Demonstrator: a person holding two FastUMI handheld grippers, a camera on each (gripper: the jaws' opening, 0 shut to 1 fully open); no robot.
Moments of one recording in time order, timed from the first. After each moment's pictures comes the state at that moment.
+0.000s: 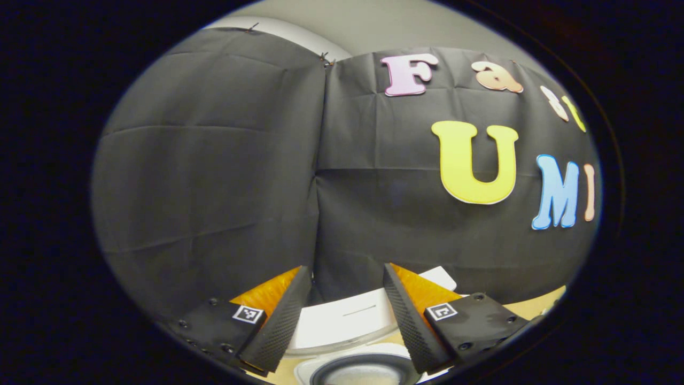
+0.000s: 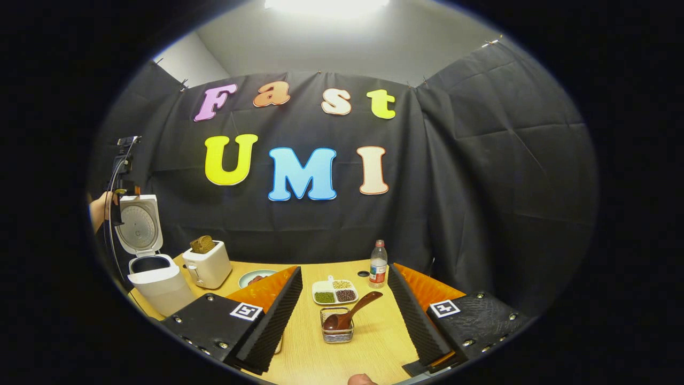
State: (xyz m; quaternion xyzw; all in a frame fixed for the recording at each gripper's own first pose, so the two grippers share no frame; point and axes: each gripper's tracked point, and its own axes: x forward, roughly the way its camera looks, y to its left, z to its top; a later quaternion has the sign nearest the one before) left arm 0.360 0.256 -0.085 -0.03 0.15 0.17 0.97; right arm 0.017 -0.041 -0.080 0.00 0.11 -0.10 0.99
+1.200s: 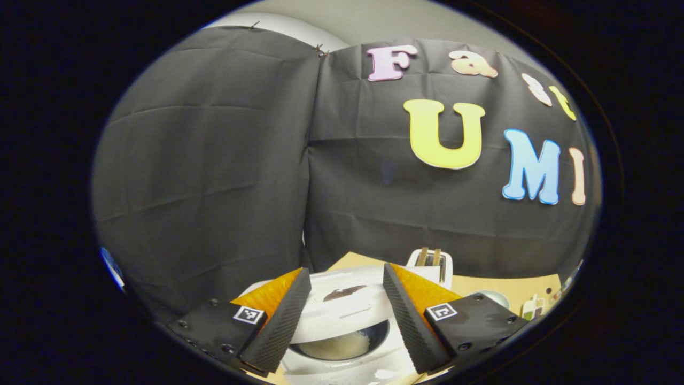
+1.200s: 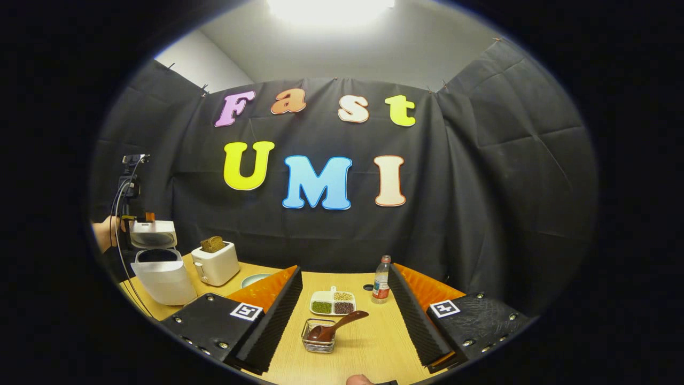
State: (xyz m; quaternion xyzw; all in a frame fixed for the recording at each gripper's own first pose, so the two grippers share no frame) left arm 0.239 0.137 -0.158 -0.06 0.21 0.17 0.96; right arm 0.033 -0.100 -0.059 -0.02 0.09 -0.01 1.00
